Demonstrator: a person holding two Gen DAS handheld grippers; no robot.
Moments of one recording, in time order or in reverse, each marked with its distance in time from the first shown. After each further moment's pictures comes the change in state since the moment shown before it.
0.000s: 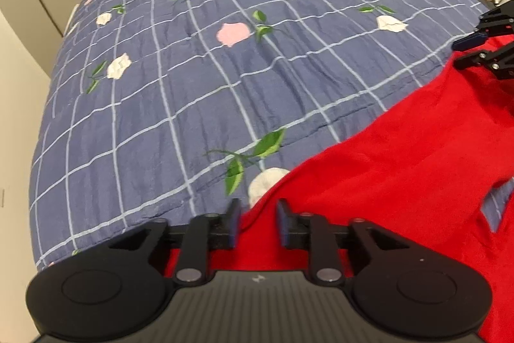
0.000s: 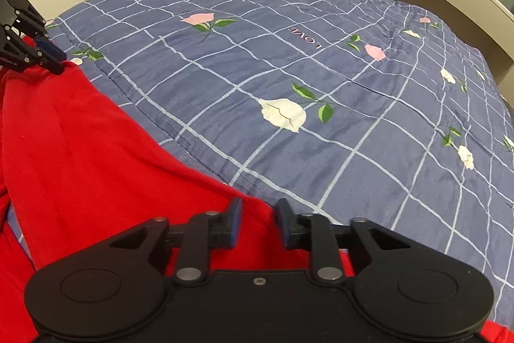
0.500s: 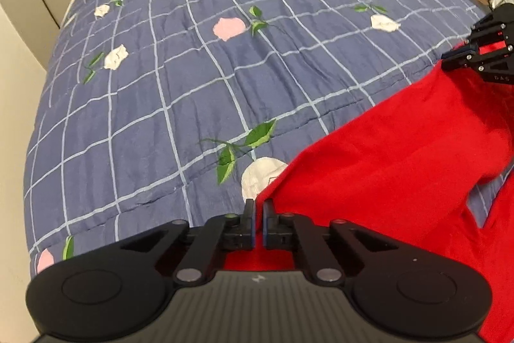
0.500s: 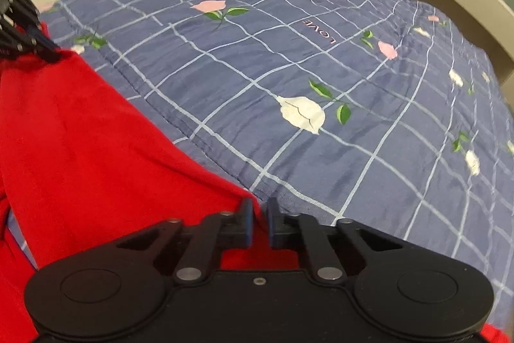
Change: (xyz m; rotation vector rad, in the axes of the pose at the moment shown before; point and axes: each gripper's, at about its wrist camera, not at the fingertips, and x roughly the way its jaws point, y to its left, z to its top) left arm -0.012 -0.003 -0.006 -0.032 0.005 -0.038; right arm 0.007 0.024 0.014 -0.048 0.064 -0.036
